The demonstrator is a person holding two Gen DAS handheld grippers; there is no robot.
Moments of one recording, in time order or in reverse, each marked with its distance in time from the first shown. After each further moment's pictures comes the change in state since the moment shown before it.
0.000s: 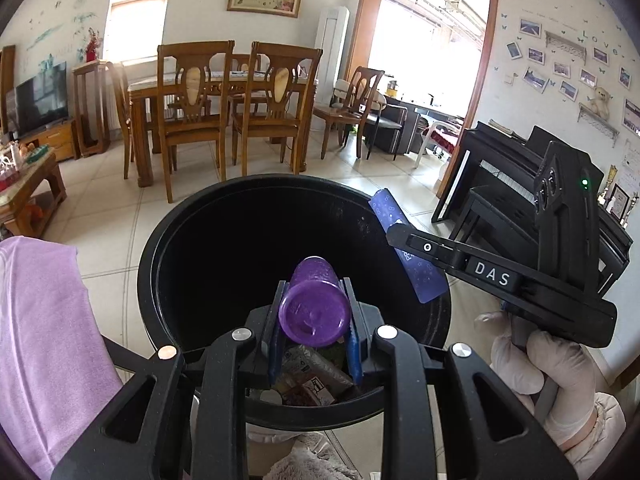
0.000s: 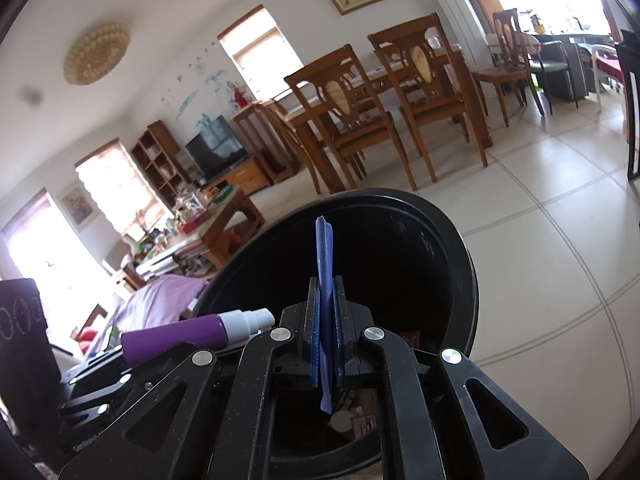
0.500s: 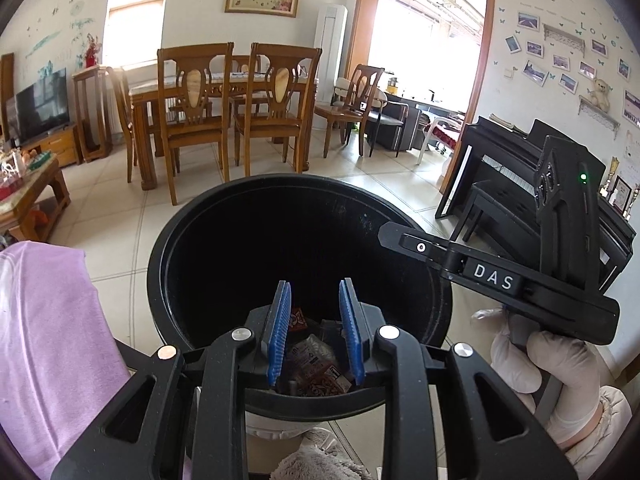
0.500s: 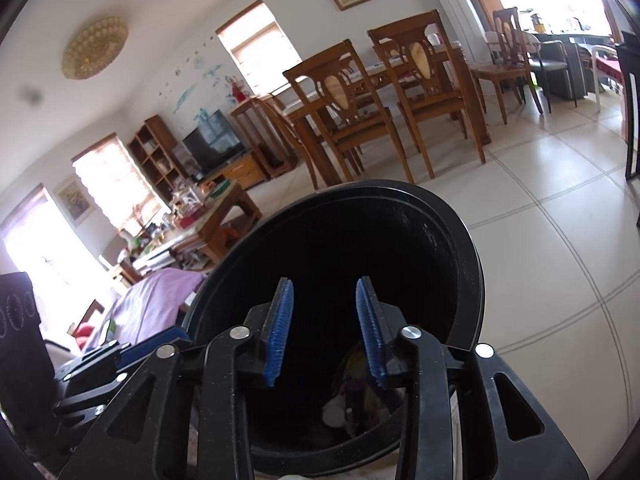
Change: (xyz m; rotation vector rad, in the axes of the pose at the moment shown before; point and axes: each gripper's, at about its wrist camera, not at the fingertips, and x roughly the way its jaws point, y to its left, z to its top) left arm -0.010 -0.006 -0.002 0.026 -0.004 0.023; right arm 0.003 0.004 0.001 -0.004 0.005 -0.012
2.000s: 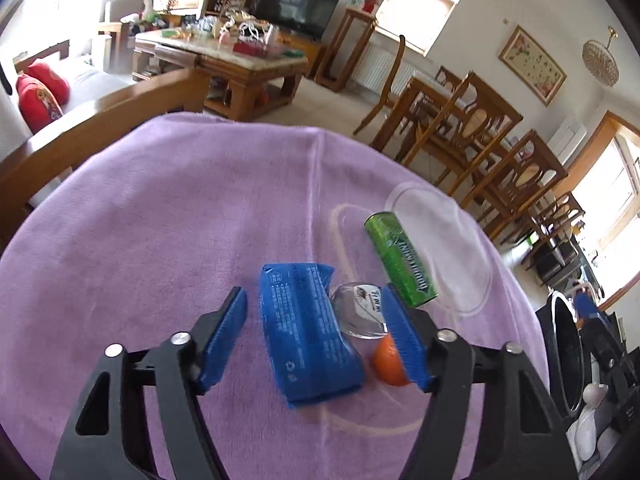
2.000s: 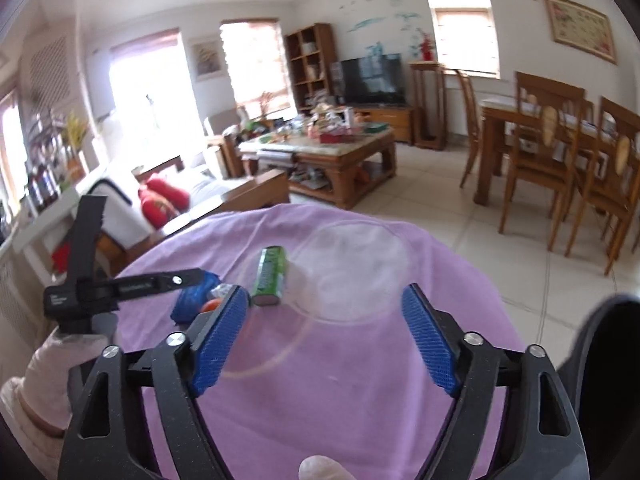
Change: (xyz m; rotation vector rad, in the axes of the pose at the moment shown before) left arm -0.198 0.374 -0.117 -0.758 0.019 0.458; right arm 0.144 0.425 -0.078 -0.622 0.216 0.313
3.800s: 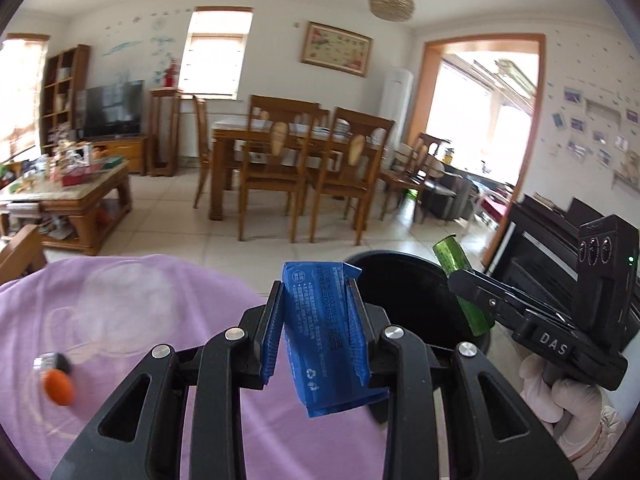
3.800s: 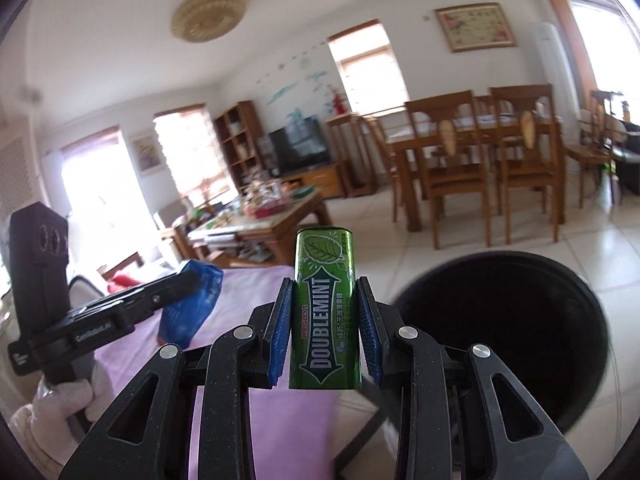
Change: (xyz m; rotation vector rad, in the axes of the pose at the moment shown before) left arm -0.059 -0.281 -0.099 0.563 -0.216 -0.392; right arm -0.250 -0.192 -0.123 0.329 -0.313 -0.204
